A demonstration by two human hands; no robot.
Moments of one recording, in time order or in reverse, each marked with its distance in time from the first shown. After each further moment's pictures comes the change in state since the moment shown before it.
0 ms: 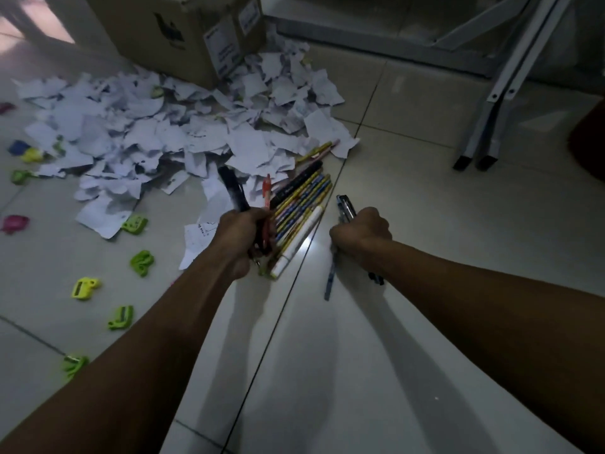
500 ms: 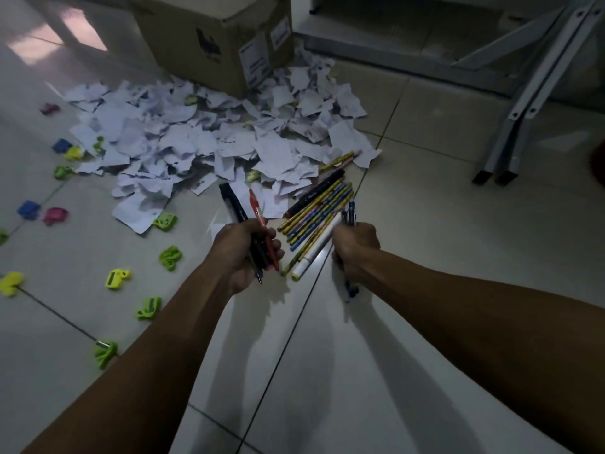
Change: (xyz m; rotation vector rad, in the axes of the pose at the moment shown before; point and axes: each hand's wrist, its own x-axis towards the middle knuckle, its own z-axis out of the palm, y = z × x) left_hand -0.024 -0.003 -0.038 -0.345 -0.069 -0.102; right_hand -0.026 -0.021 0.036 0.461 -0.053 0.136
